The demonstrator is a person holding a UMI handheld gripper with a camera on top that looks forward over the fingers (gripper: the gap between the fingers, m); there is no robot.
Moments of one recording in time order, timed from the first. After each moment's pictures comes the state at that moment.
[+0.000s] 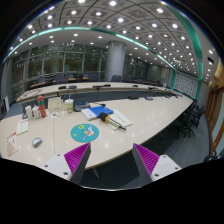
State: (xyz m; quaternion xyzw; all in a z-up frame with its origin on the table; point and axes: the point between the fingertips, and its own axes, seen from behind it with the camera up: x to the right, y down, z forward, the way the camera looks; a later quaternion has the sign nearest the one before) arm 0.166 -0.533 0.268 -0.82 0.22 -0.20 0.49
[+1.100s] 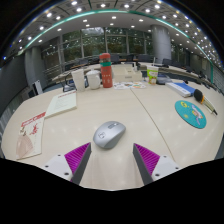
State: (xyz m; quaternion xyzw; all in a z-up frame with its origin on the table) arm -0.194 -0.189 -0.001 -0.89 0.08 0.00 0.45
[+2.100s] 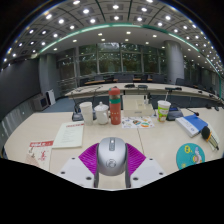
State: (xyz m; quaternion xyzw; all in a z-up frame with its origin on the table) arm -0.169 -0.090 0.138 -0.84 0.00 0.03 0.54
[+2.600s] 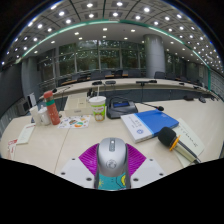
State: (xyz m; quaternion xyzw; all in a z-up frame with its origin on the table) arm 0.184 -0.082 0.107 -0.85 0.08 -0.02 0.52
